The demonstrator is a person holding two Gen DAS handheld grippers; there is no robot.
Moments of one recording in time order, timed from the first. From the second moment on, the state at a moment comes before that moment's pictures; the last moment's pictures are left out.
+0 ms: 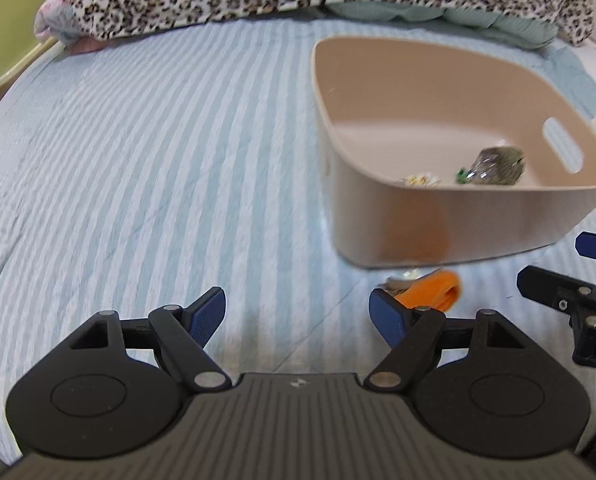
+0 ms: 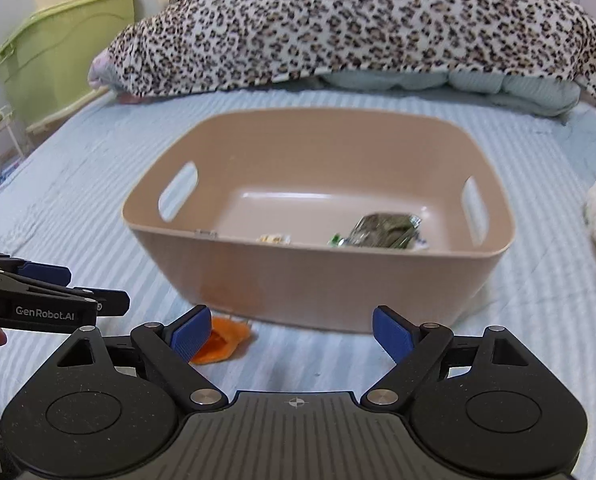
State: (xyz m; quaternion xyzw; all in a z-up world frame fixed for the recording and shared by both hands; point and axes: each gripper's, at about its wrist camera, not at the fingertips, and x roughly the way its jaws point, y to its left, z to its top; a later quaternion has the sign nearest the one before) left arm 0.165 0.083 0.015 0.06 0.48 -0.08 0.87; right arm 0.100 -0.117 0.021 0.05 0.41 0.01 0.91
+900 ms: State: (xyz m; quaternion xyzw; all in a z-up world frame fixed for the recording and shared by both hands) left arm 0.174 0.075 -0.019 0.05 0.50 -0.09 0.86; right arm 0.132 -0.097 -0.039 0.09 0.47 0.04 0.87
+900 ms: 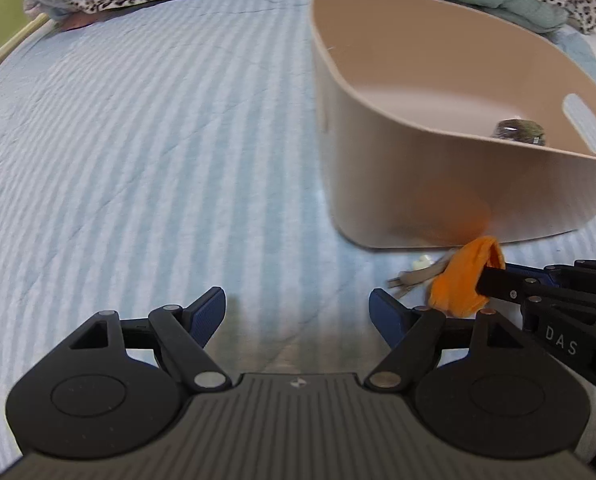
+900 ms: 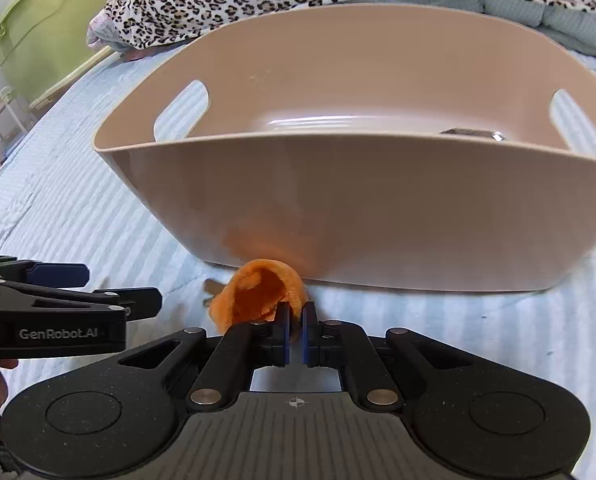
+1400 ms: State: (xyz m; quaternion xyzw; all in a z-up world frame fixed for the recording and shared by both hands) left arm 0.182 0.036 -0.042 0.05 0.47 -0.16 0.87; right arm 0.111 -0.152 -0.022 0.07 0.48 -0.01 0.87
